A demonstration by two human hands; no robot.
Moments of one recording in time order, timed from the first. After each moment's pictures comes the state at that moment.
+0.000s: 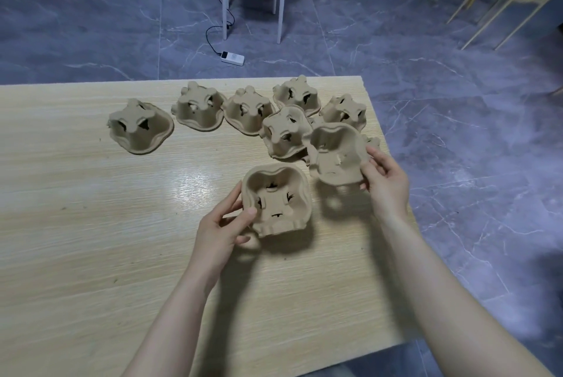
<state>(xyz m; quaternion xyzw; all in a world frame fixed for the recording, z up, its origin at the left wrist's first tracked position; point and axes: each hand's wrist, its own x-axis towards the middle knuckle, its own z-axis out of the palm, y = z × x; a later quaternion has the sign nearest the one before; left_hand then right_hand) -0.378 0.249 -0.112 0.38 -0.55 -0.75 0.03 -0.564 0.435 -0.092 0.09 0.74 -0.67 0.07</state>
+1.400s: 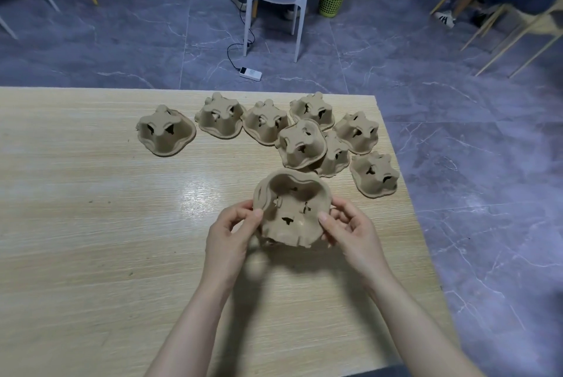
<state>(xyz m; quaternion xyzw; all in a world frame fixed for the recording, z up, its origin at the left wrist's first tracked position) -0.367 0.259 -0.103 0.39 -0.55 -0.73 0.14 -0.479 0.424 -0.080 -0.08 0.72 -0.63 0.27</state>
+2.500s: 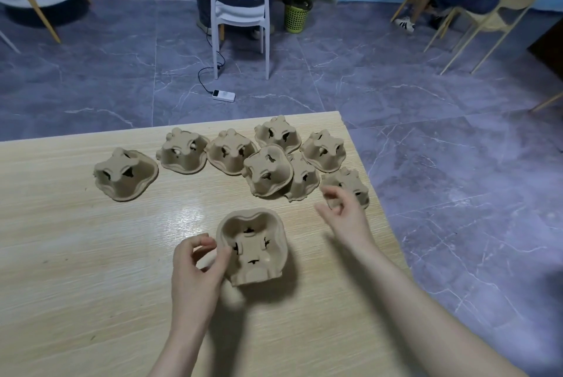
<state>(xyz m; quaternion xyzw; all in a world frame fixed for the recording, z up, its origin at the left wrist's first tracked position) -0.385 0.264 -0.113 0.42 -0.64 -0.62 0.17 -0.577 0.439 -0.109 -0.09 0.87 -0.46 0.15</state>
